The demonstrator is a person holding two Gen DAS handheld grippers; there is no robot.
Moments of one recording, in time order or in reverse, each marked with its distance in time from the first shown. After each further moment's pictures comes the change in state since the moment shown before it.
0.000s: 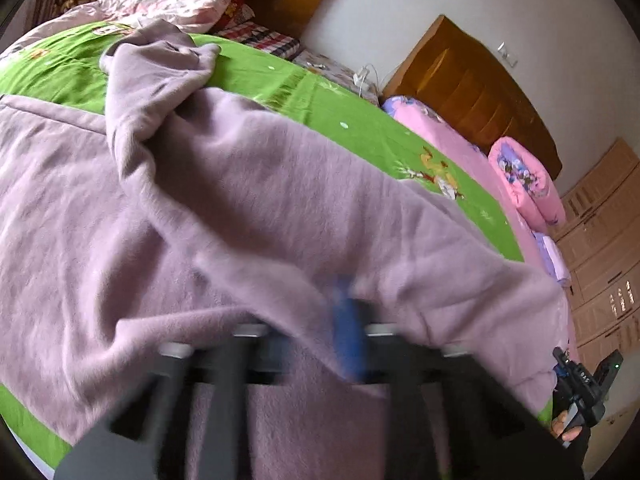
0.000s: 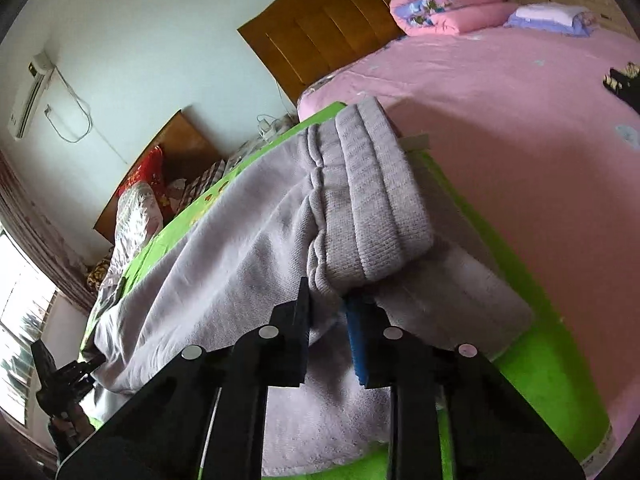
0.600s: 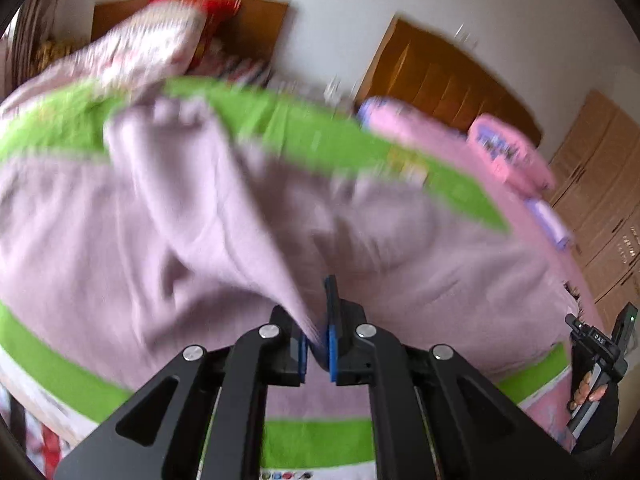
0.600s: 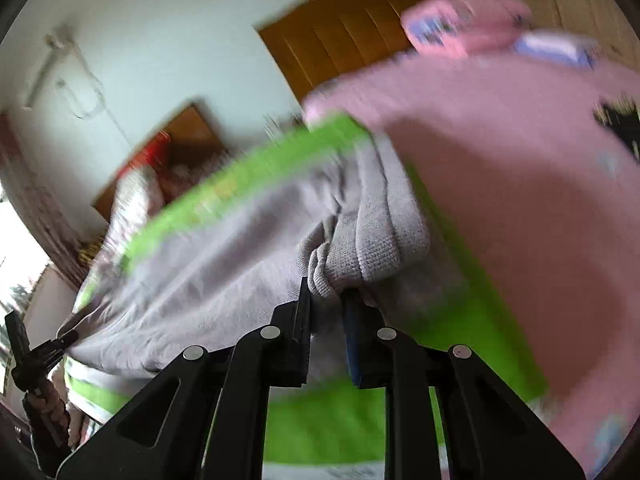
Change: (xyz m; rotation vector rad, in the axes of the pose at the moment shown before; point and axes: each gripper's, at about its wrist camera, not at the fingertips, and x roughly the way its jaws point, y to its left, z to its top) left arm -0.055 -0.015 -0.044 0.176 -0.017 0.050; right arm -0.049 -0.010 -0.030 -0.064 0.026 -0.036
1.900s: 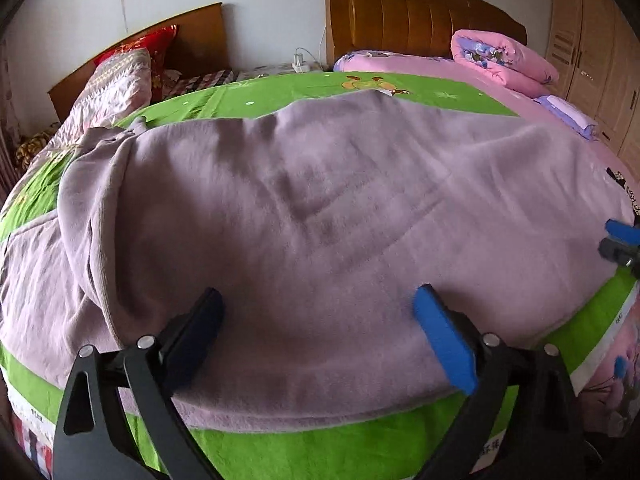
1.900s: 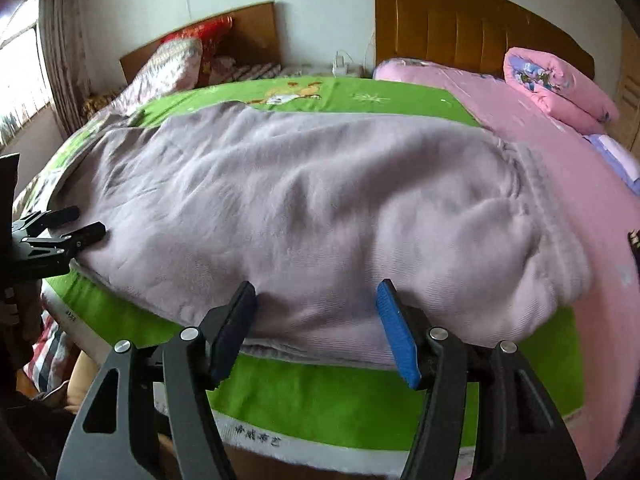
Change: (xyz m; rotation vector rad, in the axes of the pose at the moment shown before) left arm 0.045 -0.093 -0.034 0.355 0.023 0.160; right arm 0.032 0.130 -0.042 -0.520 0.155 -0.100
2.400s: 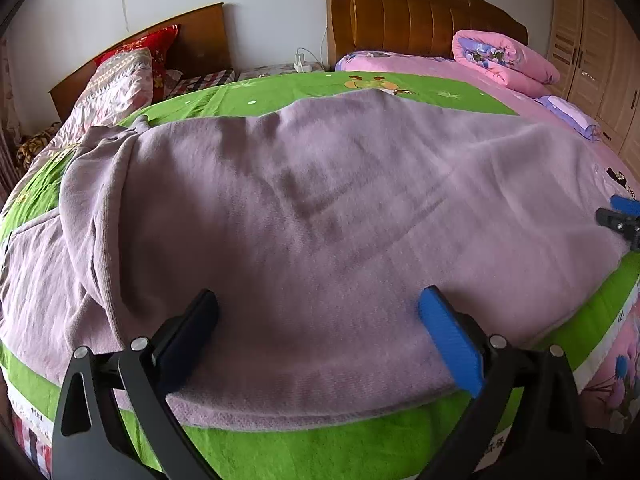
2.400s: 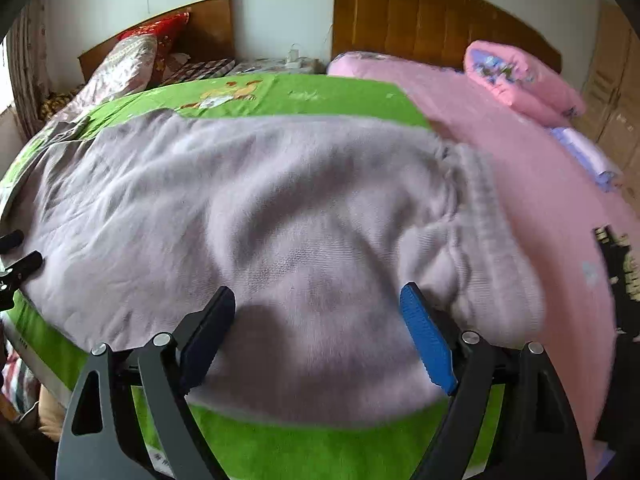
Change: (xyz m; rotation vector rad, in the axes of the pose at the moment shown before) left arm -0.003 0.002 -0.004 -0.002 -0.003 0.000; right arm 0.015 -0.032 0.012 0.034 0.015 -0.163
